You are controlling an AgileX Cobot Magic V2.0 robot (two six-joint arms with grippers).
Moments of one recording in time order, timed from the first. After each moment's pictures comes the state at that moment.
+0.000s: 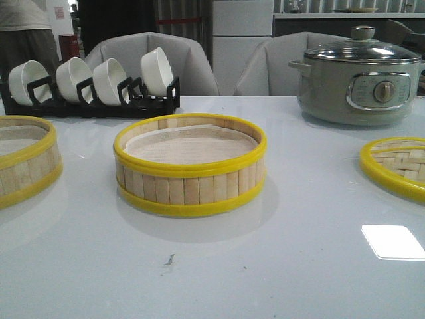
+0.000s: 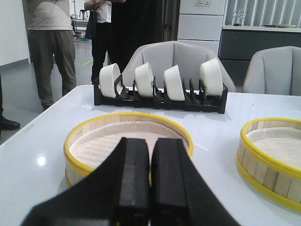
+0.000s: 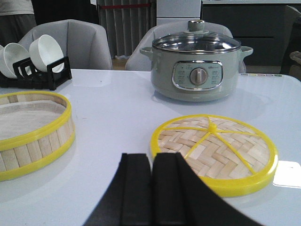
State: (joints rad) left arm -0.04 0.00 0.01 0.01 0.06 -0.08; right arm 0.06 -0.01 0.03 0.09 0.07 -0.02
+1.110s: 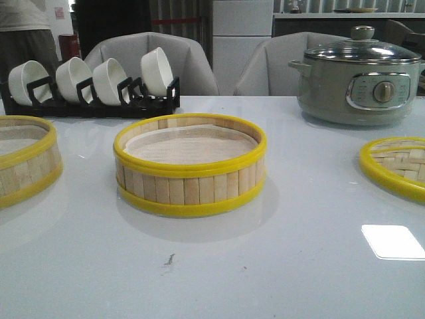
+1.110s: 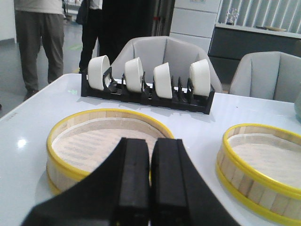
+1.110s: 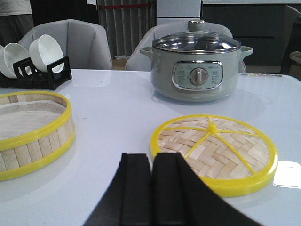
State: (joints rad) left arm -0.07 0.13 -0.14 -0.08 0.14 -0.09; right arm 0.06 -0.01 0.03 0.09 0.07 -0.02
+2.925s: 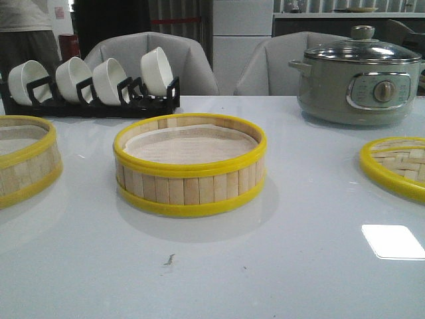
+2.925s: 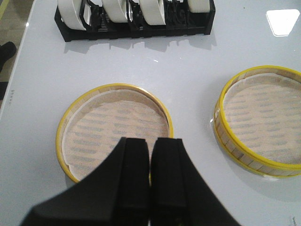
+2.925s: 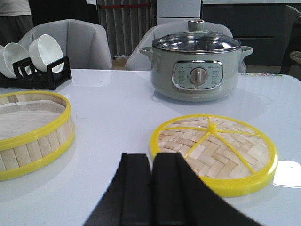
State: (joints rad) left arm -0.12 1.10 -1.38 0.00 1.03 0.01; right arm 0.06 -0.01 0.03 0.09 0.07 -0.02
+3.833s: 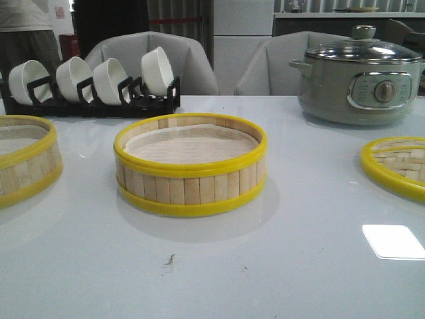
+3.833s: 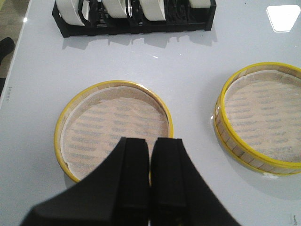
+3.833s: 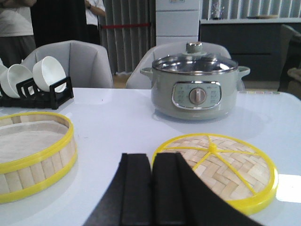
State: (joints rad) left arm -0.12 1.11 -1.38 0.00 1.03 0.01; right arm 0.06 -0.01 -0.05 0.11 0.11 -0.02
